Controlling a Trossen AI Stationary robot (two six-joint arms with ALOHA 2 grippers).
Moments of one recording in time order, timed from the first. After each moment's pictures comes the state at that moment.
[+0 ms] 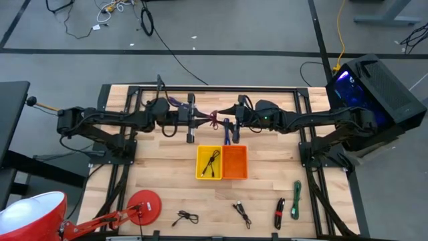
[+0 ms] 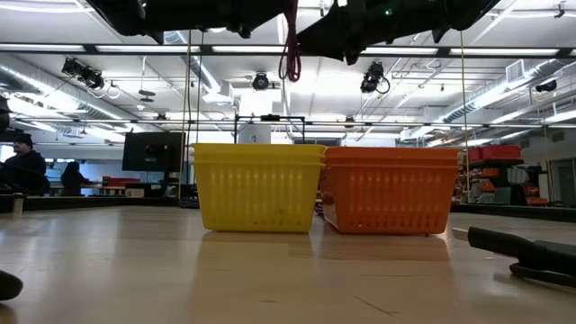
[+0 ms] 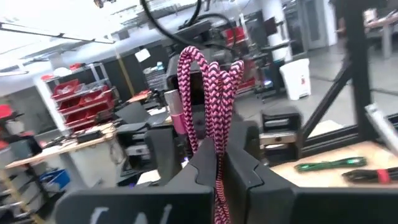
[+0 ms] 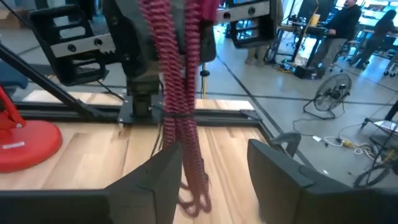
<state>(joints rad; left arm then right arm) 0.19 1.32 0.76 0.69 0.16 0.30 -0.12 1.41 0.90 0.36 0.03 -0.14</state>
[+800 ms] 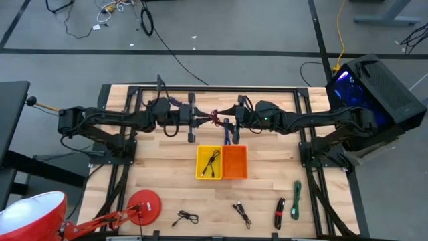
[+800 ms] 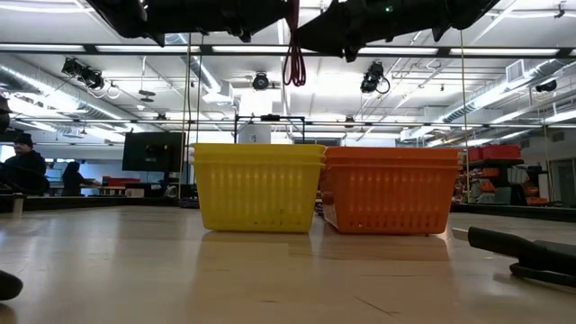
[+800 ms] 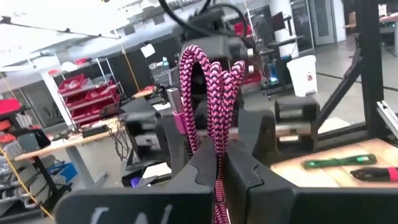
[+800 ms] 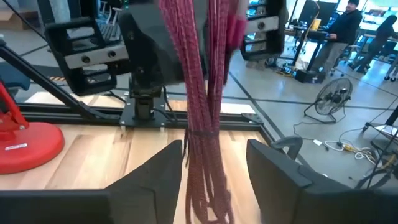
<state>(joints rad) 0.18 1.33 0.76 0.70 0.15 0.28 -0.12 1.41 0.90 0.38 0.03 -0.15</state>
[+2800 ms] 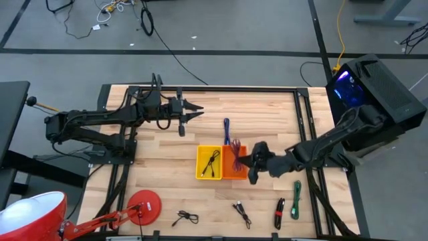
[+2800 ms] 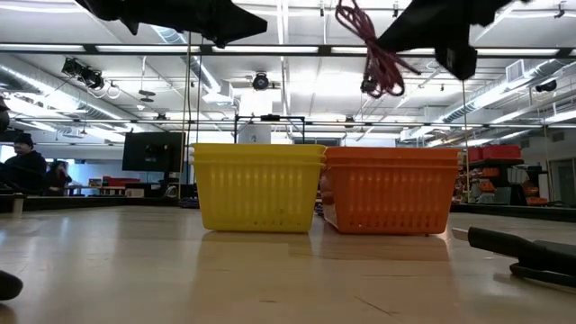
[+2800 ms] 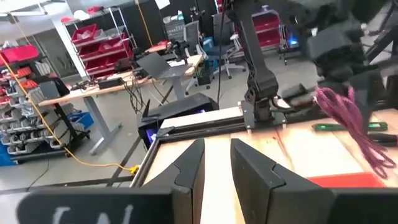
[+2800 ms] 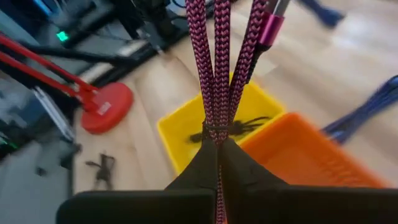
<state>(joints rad) 0.27 1.13 0.76 0.33 0.12 0.26 0.48 1.30 0.79 -0.06 0.59 0.84</state>
